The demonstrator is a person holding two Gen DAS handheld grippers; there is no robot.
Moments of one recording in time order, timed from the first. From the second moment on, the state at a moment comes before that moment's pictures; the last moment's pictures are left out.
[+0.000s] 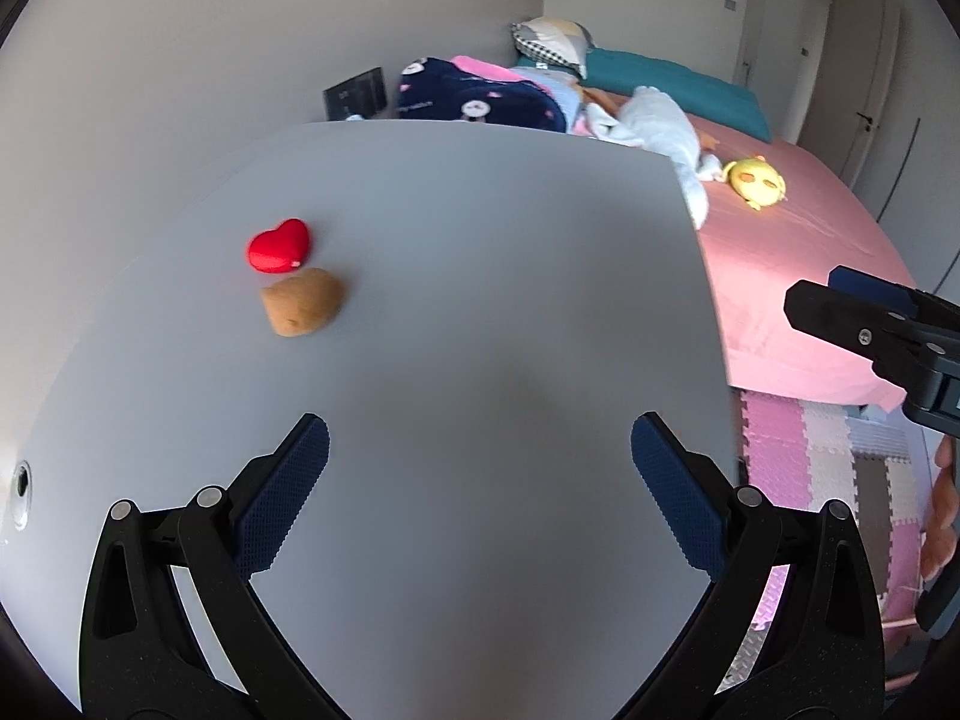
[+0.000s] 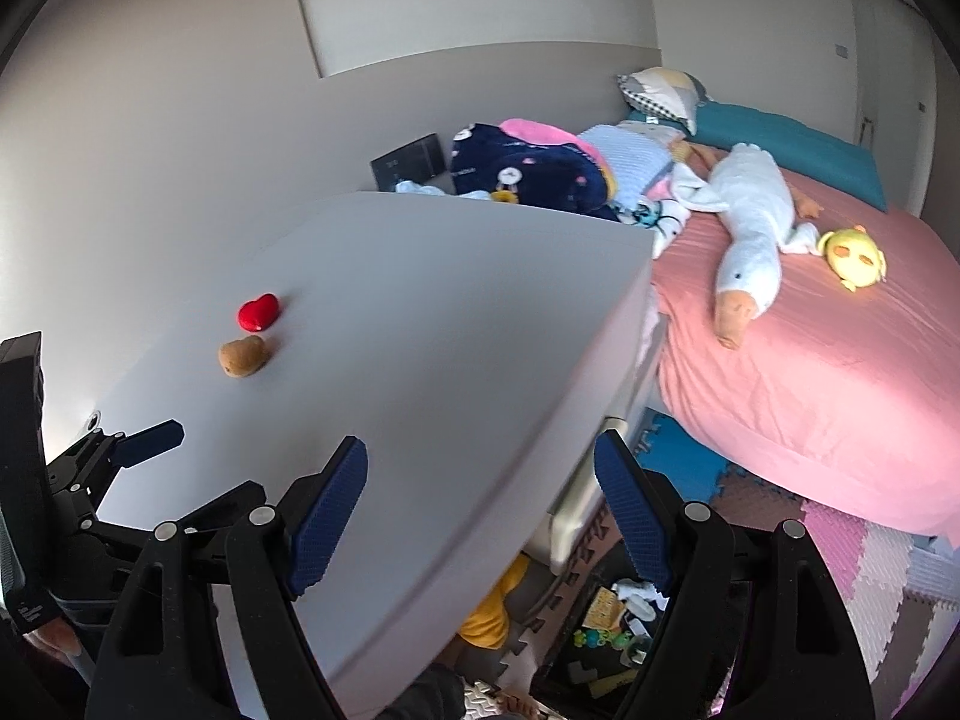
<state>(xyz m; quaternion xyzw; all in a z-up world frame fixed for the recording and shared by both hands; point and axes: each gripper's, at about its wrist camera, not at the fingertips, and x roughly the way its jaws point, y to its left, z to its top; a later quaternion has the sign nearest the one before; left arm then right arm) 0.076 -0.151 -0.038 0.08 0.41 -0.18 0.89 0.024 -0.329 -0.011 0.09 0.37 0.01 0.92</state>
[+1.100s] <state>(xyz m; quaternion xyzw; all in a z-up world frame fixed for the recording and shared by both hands) 0.180 -0.088 -0.064 0.05 0.43 -0.13 0.89 0.147 -0.254 -0.027 0.06 0.40 0.08 0.91</state>
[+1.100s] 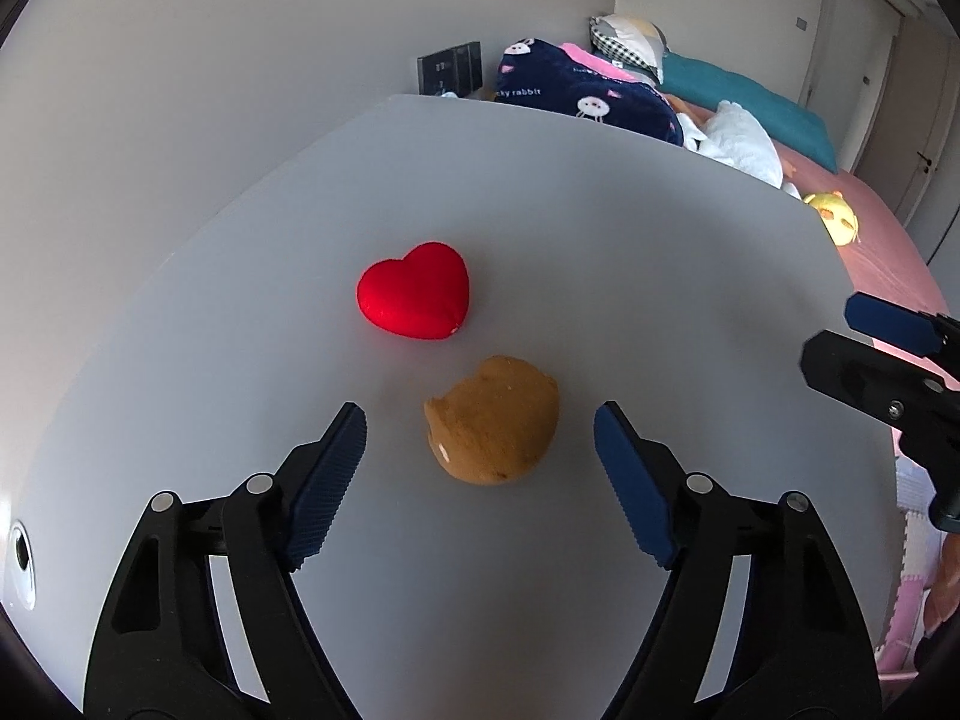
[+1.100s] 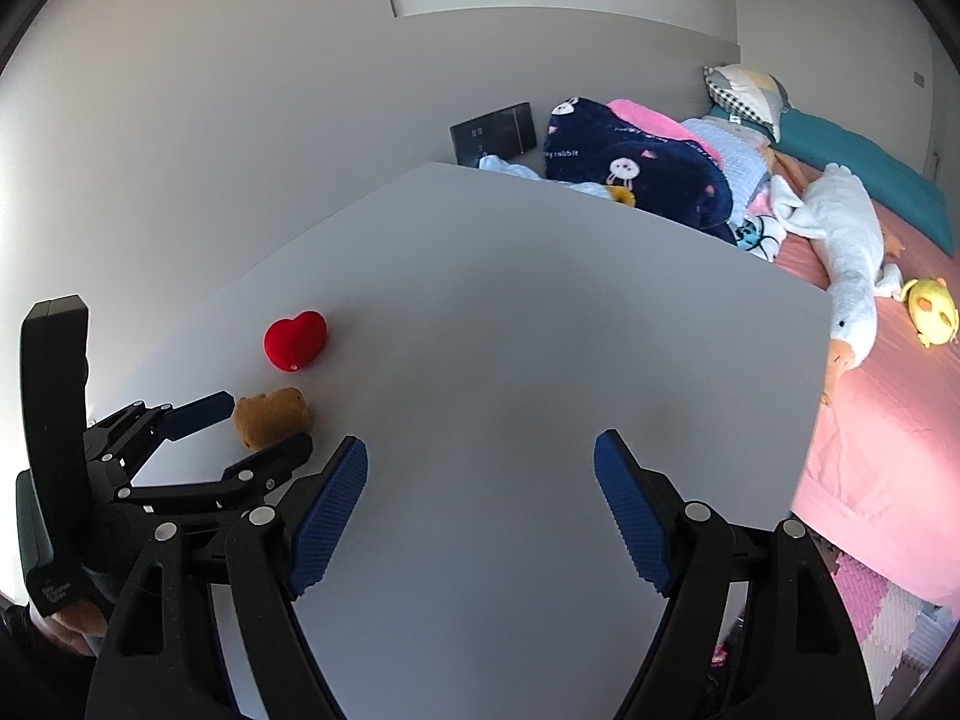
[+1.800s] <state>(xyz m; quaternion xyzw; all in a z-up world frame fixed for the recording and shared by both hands) 0.204 0.000 -0.052 -0.02 0.42 -0.04 0.91 0.201 -0.174 -0.040 0.03 0.42 0.13 0.90</state>
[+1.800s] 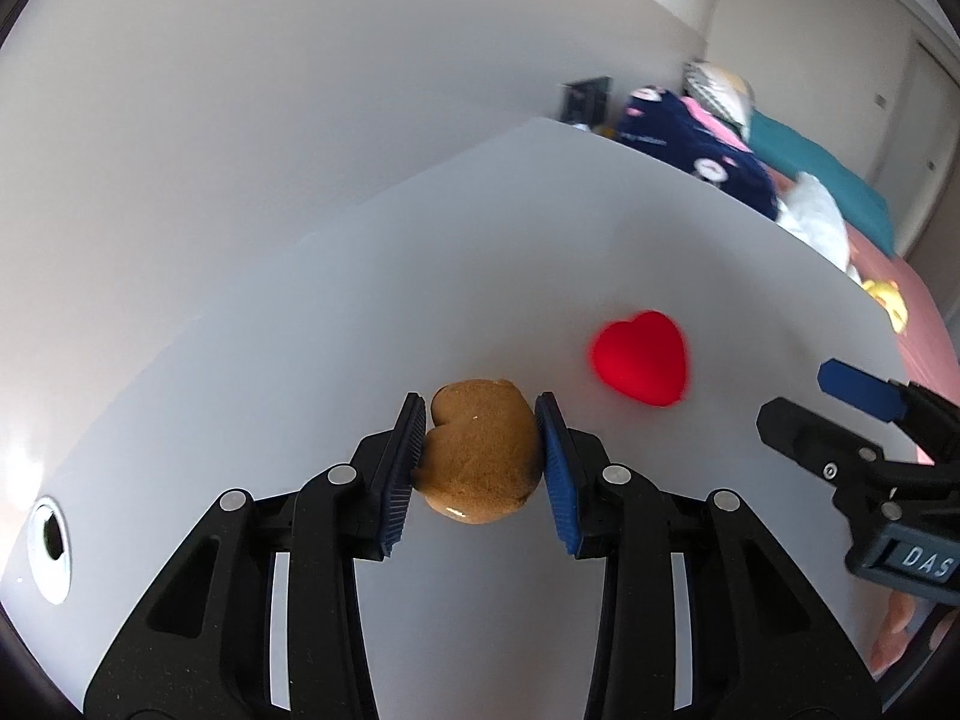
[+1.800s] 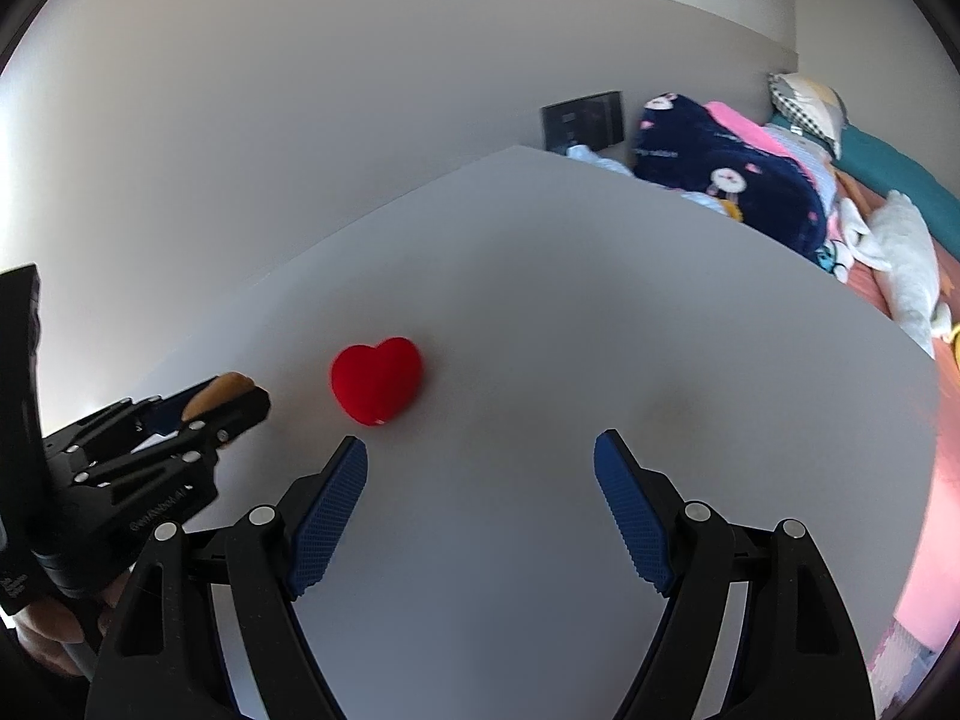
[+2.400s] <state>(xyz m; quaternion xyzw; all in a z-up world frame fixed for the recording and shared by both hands) 0.210 0.045 -0.055 -0.06 0.43 0.01 0.90 0.240 -0.117 -0.062 0.01 0.44 0.15 0.88</state>
